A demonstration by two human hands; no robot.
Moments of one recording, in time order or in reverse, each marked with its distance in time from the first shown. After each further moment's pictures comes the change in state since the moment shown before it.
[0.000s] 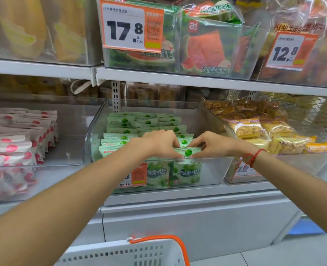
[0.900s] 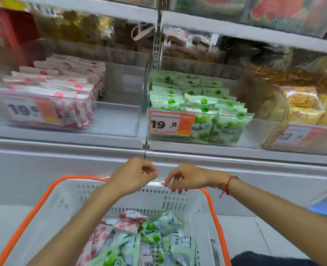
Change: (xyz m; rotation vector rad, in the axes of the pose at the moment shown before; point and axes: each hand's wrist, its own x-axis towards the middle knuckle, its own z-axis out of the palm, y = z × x) left_hand -0.178 -0.085 0.144 -0.574 0.081 -0.326; right_hand -0.015 -0.079 0.192 0.156 -0.465 -0.069
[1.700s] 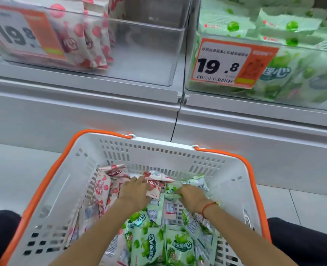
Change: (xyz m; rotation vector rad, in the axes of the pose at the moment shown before) left_hand -0.036 -0.158 0.132 0.554 -0.377 -0.298; right_hand 0.104 0.092 0.215 -0.381 -0.102 0.165
